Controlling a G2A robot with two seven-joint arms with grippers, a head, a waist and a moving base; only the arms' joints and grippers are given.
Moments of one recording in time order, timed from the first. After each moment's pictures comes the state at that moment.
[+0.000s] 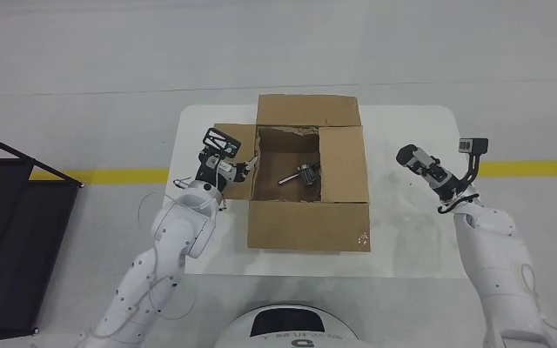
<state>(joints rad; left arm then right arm) 1.45 -1.20 -1.16 -1.93 1.55 0.03 -0.46 -1.32 -1.04 1.60 -1.10 0.45 -0.86 0.96</state>
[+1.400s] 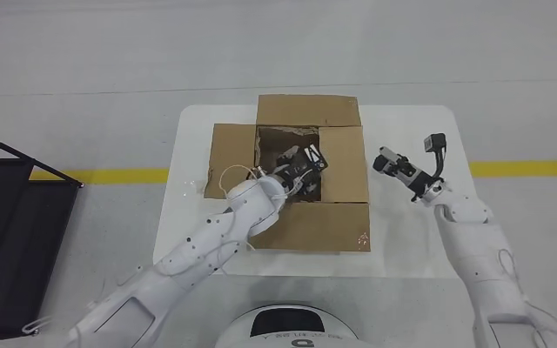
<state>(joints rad) 1.02 -1.36 -0.71 -1.47 1.52 -0.16 -0.58 -1.22 -1.07 1.44 -1.01 0.30 -0.68 0.89</state>
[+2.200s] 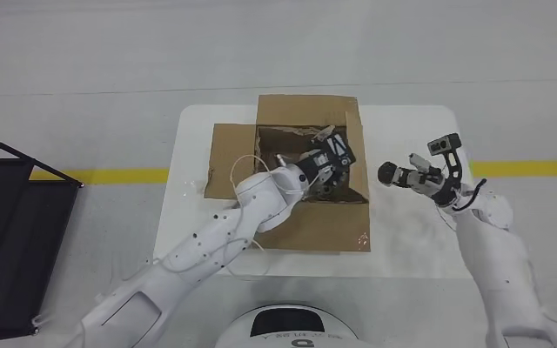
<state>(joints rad) 0.97 -1.41 -0.67 -1.53 1.54 -0.17 -0.32 -1.34 -1.01 1.62 -1.17 0.87 -0.41 1.41</state>
